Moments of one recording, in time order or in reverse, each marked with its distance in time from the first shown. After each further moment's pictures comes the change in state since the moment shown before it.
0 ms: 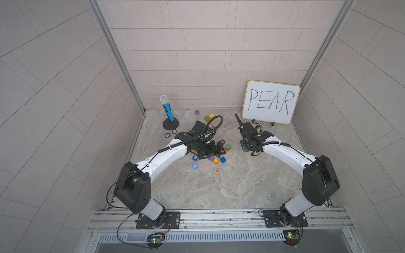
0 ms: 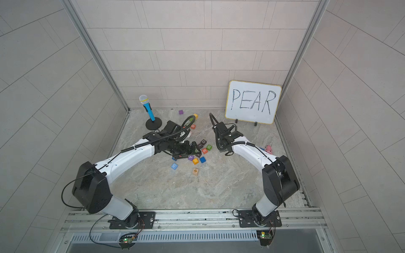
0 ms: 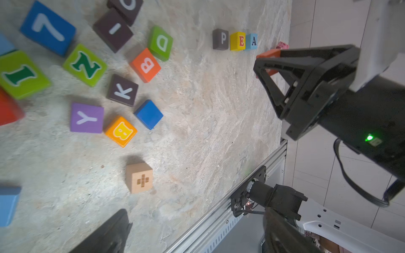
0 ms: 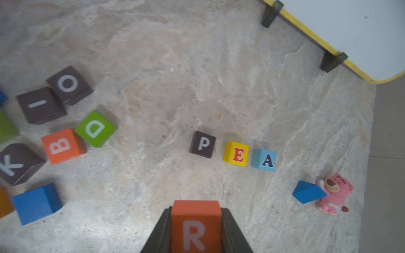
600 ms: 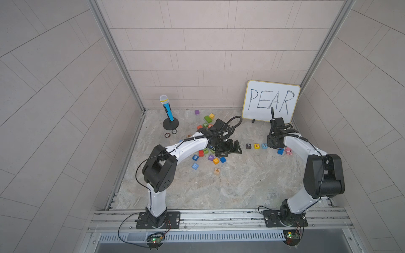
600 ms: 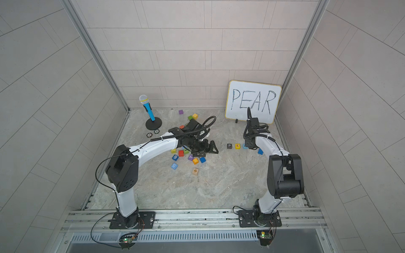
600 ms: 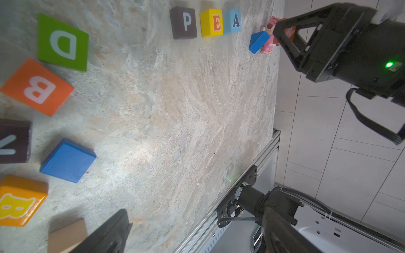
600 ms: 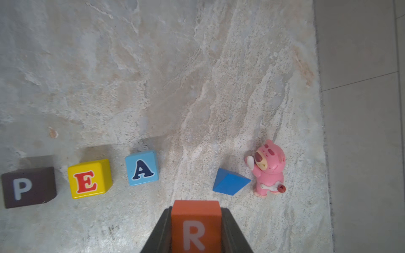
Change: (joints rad) left arm -0.094 0.318 0.240 0.061 0.071 -0.042; right arm -0.465 0.060 -0.068 0.097 -0.115 -0.098
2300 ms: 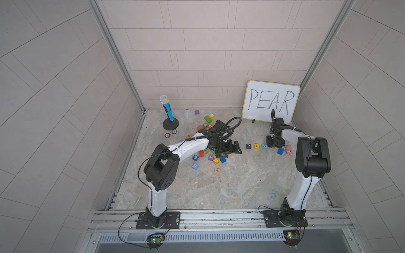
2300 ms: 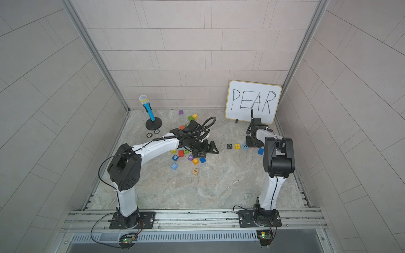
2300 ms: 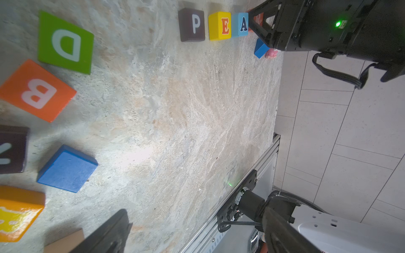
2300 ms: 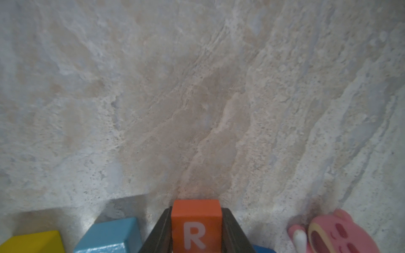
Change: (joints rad) left arm -0.001 0.011 -0.026 0.036 0.003 -0.021; right arm -0.091 0.277 0.140 0.041 -0.142 -0.076
